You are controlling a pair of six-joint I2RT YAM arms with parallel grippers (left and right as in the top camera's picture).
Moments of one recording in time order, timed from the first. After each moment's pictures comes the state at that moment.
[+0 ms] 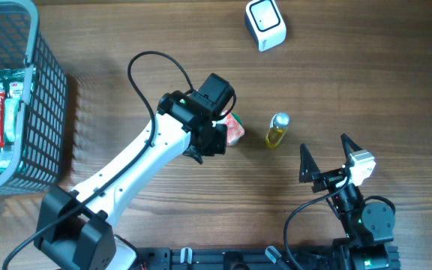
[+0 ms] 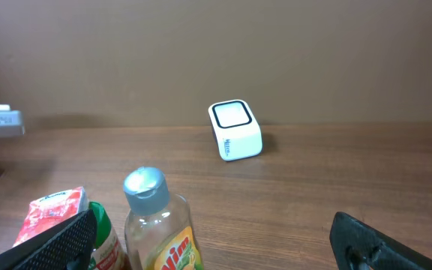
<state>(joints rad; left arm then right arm) -0.63 1.63 1.31 -1.09 0.08 -0.51 0.12 0.02 0.01 0.01 -0.16 0.13</state>
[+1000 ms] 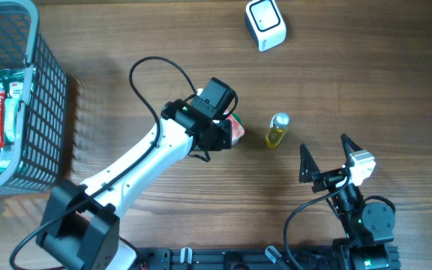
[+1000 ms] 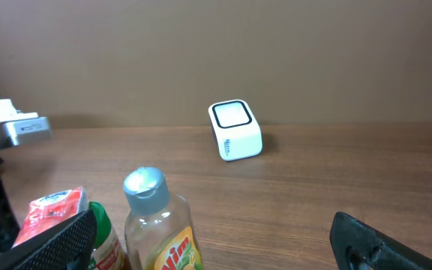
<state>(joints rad) -0.63 1.65 1.20 -0.82 0.08 -0.59 0.12 0.02 0.01 0.01 -0.16 0.13</state>
